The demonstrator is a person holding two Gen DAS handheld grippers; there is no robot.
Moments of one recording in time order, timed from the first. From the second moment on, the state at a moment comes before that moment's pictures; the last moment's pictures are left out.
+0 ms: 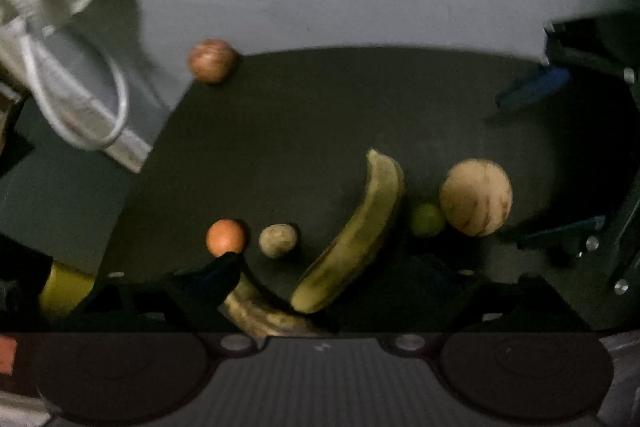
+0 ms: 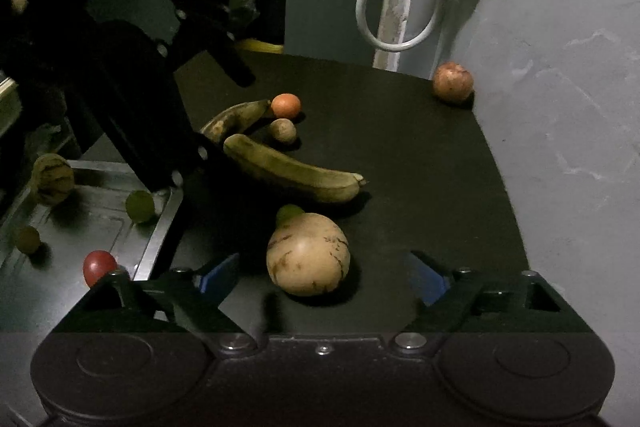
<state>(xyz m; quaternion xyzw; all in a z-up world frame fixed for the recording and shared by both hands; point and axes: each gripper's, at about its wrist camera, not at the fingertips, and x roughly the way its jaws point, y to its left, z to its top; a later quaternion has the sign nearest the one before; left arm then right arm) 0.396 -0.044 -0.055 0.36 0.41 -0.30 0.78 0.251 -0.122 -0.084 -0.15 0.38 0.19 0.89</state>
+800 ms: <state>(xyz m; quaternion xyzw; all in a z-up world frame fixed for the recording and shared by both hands) 0.415 -0.079 -0.090 0.45 0.42 -0.40 0.68 0.273 -0.121 -0.106 -0.12 0.40 0.22 0.88</state>
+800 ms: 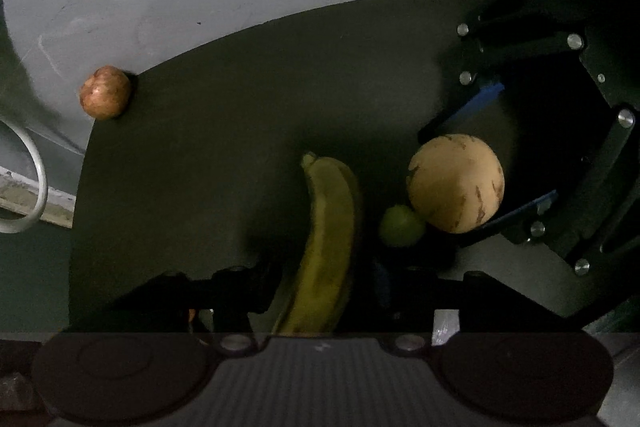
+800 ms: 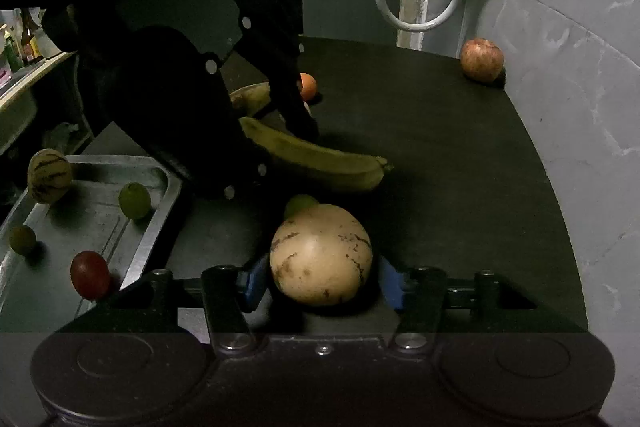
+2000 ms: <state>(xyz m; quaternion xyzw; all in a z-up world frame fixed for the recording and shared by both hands) 0.316 0.070 0.002 -0.14 0.55 -0.14 0.81 0.183 -0.097 -0.016 -0.05 0.33 0.20 0.92</state>
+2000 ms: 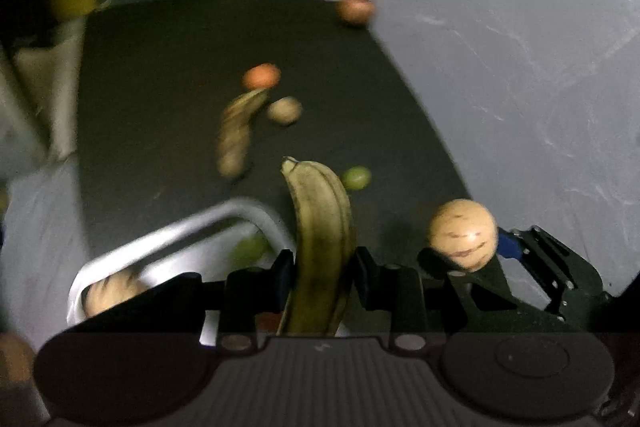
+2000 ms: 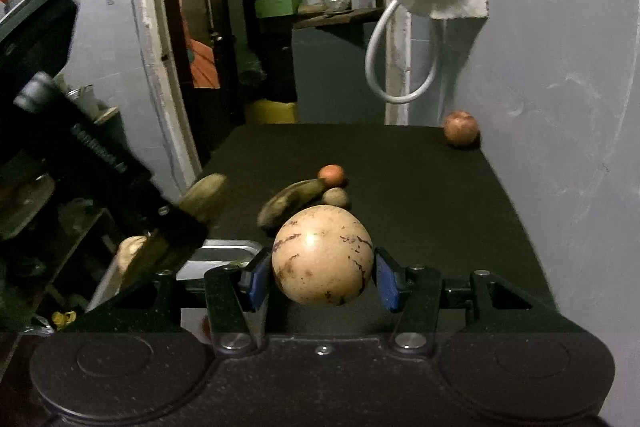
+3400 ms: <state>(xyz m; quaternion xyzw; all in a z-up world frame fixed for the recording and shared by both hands) 0.157 0.122 -0.078 -0.28 0.55 0.04 0.78 0.114 -0.020 -0.092 -0.17 0.41 0.26 0.85</state>
